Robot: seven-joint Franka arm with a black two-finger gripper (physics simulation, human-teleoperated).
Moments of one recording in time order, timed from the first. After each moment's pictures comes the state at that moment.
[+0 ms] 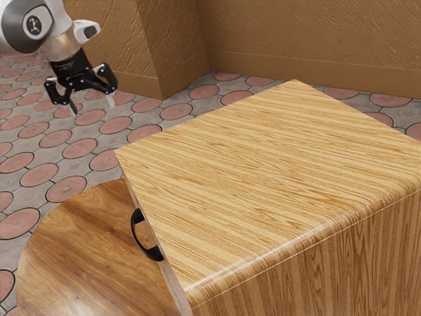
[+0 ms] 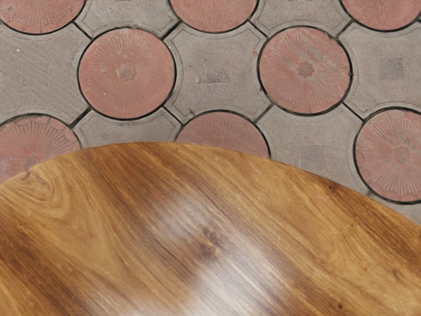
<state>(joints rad) 0.72 0.46 -0.46 -0.86 0.23 1.47 -0.40</state>
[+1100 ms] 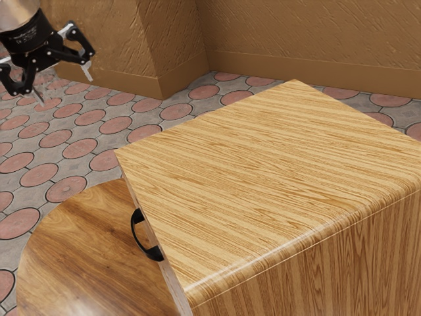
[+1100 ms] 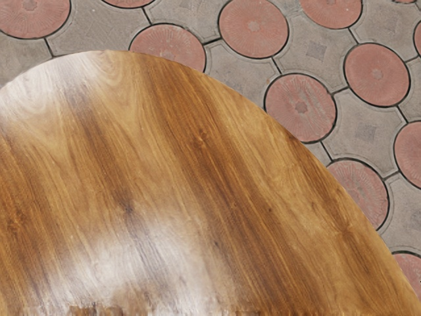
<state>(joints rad) 0.73 -0.14 -0.45 -1.31 0.05 1.50 -0.81</state>
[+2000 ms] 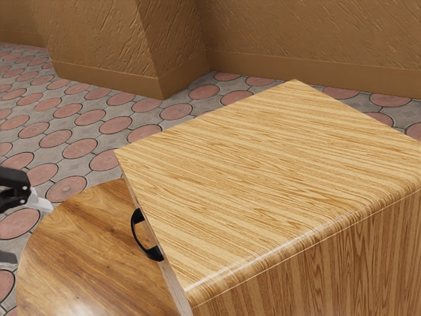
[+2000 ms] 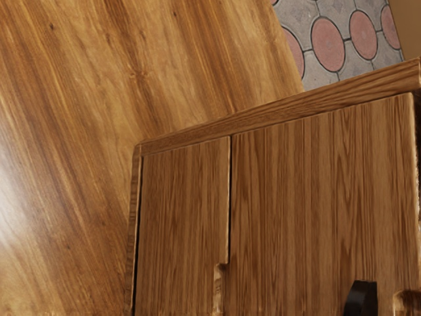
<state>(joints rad) 0.67 -1.28 -0.18 -2.41 -0.63 1.67 -0.73</state>
